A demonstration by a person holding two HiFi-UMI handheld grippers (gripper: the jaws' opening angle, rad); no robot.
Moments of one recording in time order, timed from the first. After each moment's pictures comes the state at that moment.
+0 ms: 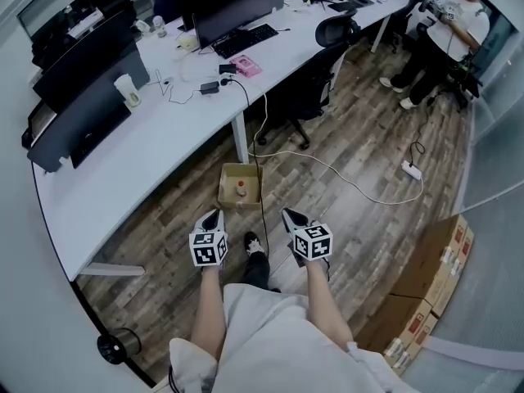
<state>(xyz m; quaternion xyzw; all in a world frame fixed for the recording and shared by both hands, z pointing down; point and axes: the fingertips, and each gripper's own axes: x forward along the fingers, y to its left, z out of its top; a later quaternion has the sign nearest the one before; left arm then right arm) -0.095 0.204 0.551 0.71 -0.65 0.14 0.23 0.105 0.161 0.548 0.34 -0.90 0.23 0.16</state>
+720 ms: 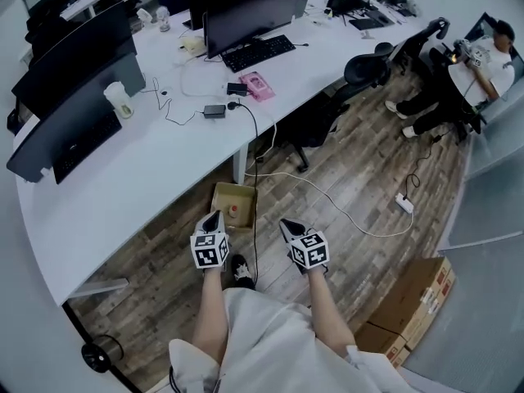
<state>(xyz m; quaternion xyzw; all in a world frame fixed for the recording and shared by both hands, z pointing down) -0.172 0.011 0.568 0.68 -0.67 0.09 0.28 0.025 -0.020 0.569 0.28 -0.90 0.19 0.28</state>
